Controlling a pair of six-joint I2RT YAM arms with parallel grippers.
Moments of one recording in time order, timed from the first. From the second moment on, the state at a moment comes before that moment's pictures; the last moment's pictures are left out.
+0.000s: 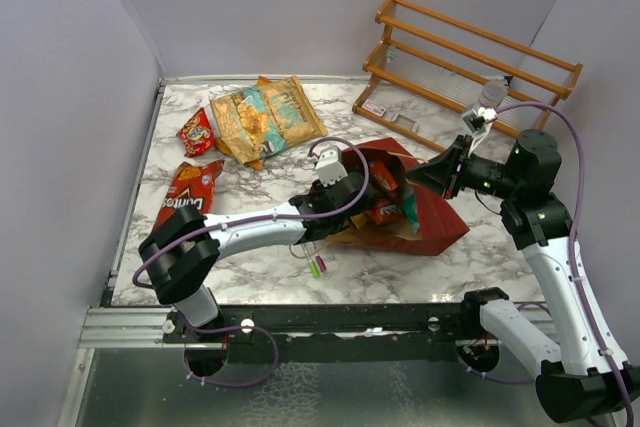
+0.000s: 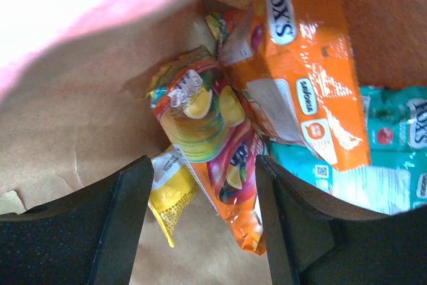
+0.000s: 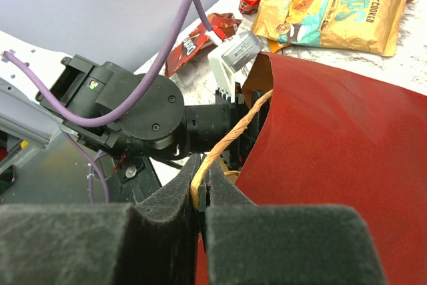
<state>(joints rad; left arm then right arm) -1.04 1.62 1.04 -0.10 -0.55 -1.09 0.15 0.84 0.98 -0.32 -0.93 0.27</state>
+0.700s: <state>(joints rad) -0.99 1.78 1.08 -0.01 -0.58 -1.23 0.15 0.83 0.98 -0.32 -0.92 0.25</state>
